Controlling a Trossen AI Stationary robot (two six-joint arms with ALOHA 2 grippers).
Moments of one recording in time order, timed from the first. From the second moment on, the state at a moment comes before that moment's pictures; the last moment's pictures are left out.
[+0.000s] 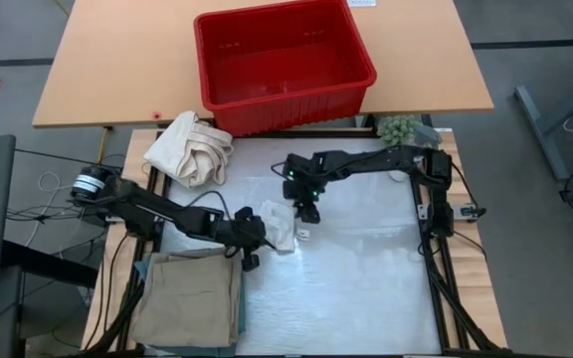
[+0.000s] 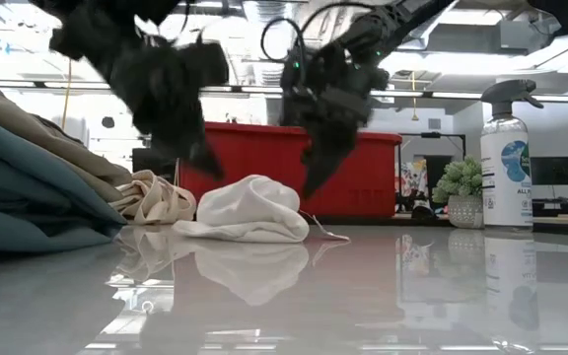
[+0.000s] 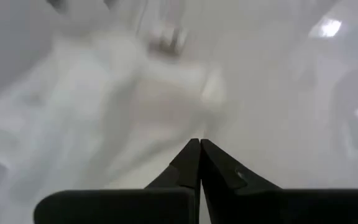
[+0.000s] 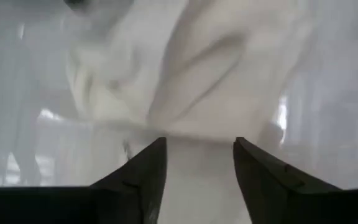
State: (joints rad) left arm -0.19 1.53 0.74 0.01 -0.17 -0.36; right arm -0.23 1.93 1.42 -0.63 -0.37 -0.25
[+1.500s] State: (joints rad) left arm -0.20 1.48 0.74 0.27 -0.21 -0.53; right arm -0.04 1.99 1.39 -0.54 -0.31 0.65
